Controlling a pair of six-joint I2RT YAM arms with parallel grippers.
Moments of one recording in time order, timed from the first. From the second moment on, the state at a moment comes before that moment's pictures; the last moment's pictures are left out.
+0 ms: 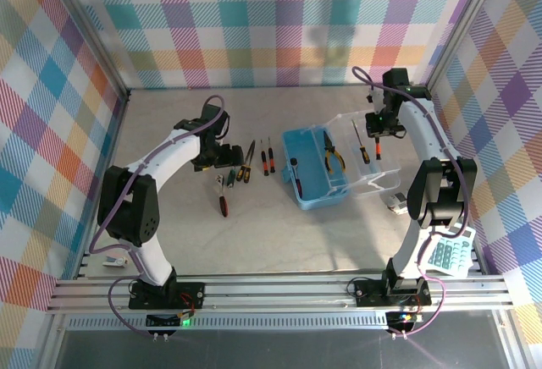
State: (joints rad) left arm -0.33 1.76 1.36 -0.85 0.01 -0.42; right arm 0.04 1.85 1.71 -1.06 -0.01 -0.14
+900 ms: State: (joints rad) left arm -0.32 1.63 0.97 -0.69 0.03 -0.55; right arm 0.27 1.50 1.52 -1.11 -0.23 0.05
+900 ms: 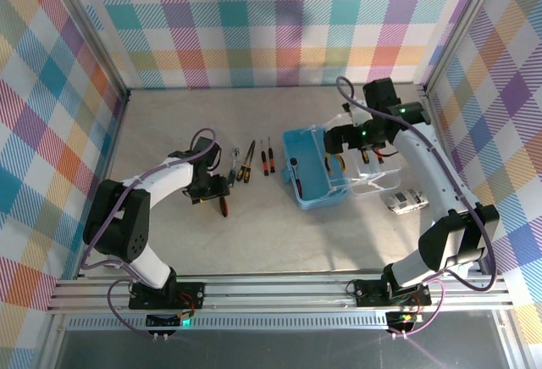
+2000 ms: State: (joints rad) left arm -0.35 1.55 1.14 -0.77 0.17 -0.54; right arm 0.36 1.33 1.36 -0.97 -0.49 0.13
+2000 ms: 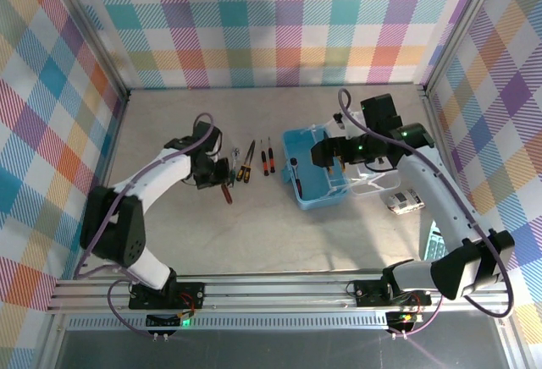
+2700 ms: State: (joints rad) left arm -0.52 1.49 1.35 -0.55 0.49 -0.70; right arm 0.59 1.56 1.45 -0.75 -0.67 0.25
